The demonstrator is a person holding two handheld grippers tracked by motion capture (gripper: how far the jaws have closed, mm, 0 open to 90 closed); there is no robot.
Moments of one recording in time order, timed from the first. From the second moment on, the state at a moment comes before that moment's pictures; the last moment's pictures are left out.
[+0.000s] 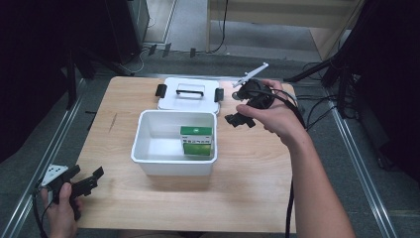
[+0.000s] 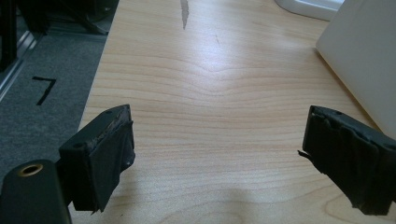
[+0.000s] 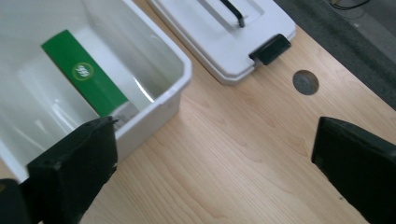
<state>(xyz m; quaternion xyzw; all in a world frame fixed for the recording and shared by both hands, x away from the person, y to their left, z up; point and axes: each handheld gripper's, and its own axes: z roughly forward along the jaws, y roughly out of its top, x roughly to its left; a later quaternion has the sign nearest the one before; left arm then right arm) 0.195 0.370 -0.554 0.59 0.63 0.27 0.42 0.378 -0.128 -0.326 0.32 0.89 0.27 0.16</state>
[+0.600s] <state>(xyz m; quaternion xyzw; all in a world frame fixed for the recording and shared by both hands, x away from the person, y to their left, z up) 0.195 0.369 -0.553 0.60 0.63 0.27 0.42 0.349 -0.215 -0.370 0.41 0.81 0.35 0.23</state>
